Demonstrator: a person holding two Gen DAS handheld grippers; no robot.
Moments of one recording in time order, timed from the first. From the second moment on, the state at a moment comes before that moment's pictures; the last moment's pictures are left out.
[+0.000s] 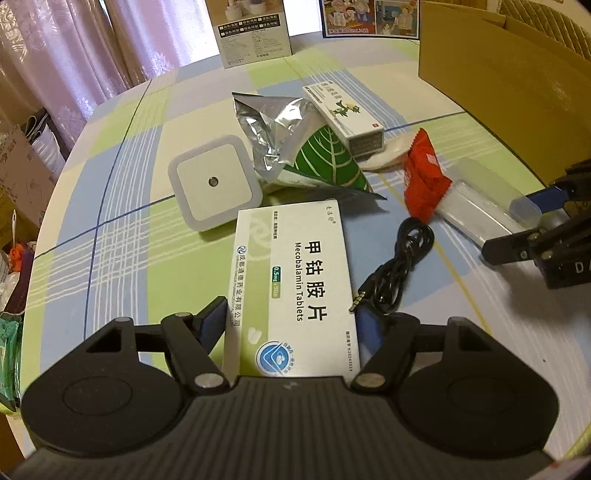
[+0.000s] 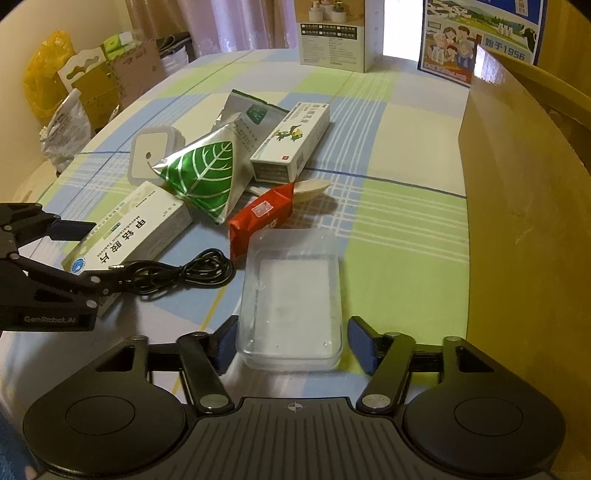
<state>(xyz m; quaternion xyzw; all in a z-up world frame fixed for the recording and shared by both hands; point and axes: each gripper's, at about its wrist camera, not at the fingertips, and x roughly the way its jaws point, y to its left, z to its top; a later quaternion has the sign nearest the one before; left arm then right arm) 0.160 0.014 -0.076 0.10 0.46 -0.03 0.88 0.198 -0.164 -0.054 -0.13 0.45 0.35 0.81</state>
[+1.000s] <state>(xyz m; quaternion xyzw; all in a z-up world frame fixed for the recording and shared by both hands) 0.117 0.011 -0.003 0.05 0.41 -0.01 0.91 0.161 -0.189 0.031 -0.08 0.34 0.35 0.87</state>
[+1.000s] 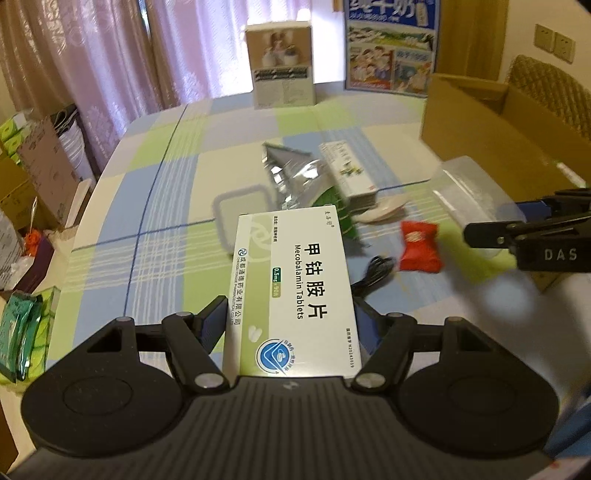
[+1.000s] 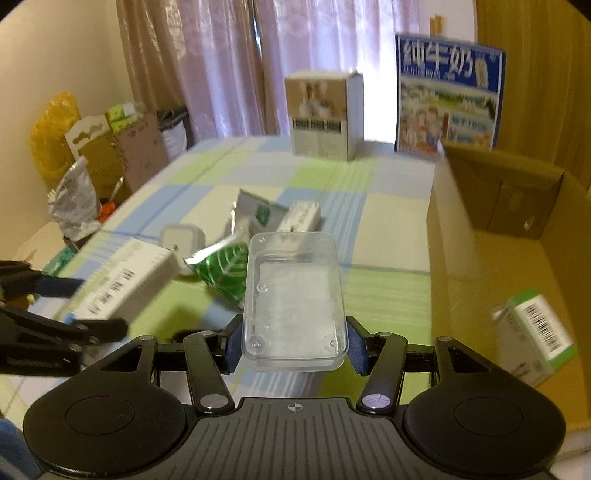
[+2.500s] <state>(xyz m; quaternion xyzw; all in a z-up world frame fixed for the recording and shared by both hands) 0.195 -0.275 0.029 0.16 0.35 -0.26 0.89 0.230 -0.415 0.078 -0.04 0.32 0.19 0.93</state>
